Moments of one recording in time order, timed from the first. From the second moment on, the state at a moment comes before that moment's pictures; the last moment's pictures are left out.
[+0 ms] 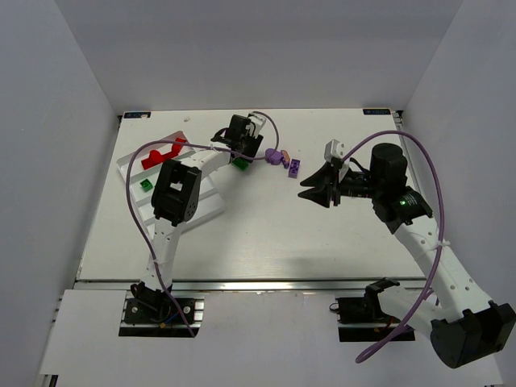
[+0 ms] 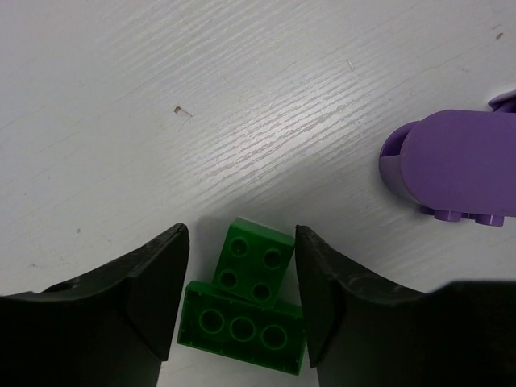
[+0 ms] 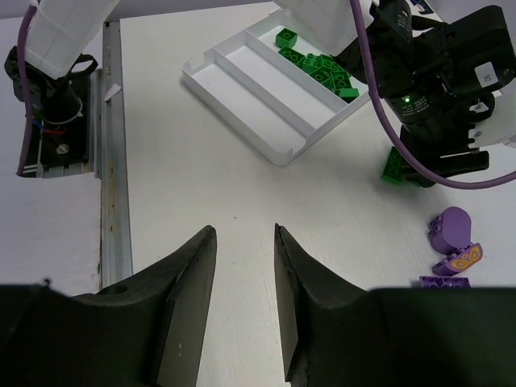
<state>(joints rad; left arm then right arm) -0.44 2.35 1.85 -0.22 -0.06 0.15 0.36 1.00 0.98 -0.29 -0.99 -0.32</state>
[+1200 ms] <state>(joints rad) -0.46 2.39 1.91 -0.32 -0.12 0.14 0.27 0.97 0.98 -0.27 -1.09 -0.28</state>
